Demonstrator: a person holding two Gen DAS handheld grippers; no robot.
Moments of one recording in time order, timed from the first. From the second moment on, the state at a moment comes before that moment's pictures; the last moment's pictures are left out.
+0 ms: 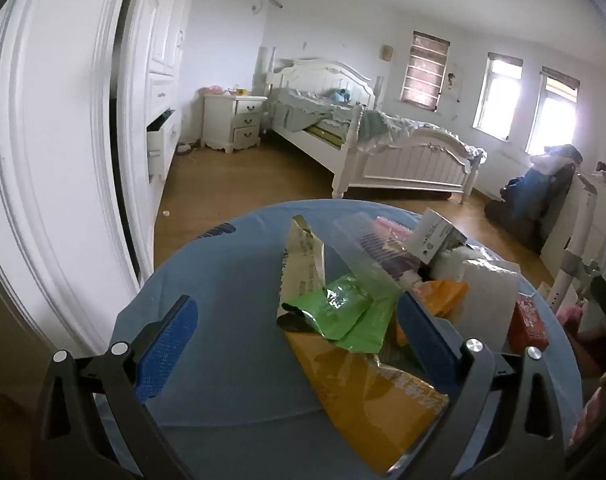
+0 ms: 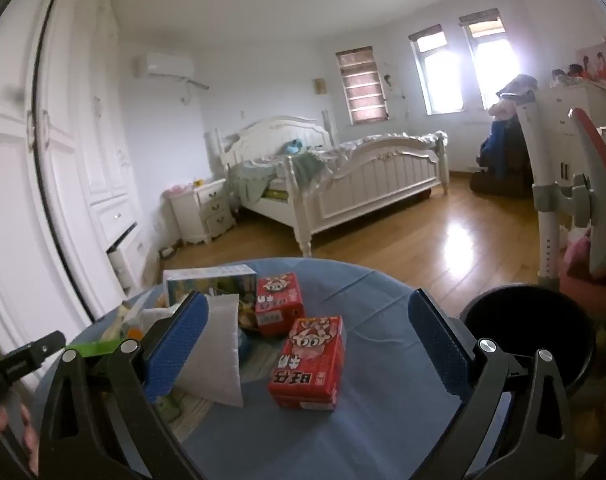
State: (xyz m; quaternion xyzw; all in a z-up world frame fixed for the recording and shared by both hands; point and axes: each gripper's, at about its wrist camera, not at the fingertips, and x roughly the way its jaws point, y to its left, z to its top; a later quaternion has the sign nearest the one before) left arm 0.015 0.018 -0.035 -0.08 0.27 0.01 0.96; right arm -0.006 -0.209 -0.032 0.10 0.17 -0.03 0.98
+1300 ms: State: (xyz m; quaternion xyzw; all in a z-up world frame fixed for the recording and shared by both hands) left arm 0.020 0.013 -0.040 -0.08 0.28 0.01 0.96; right arm -0.005 -0.210 -0.032 0.10 0.17 -0.03 0.98
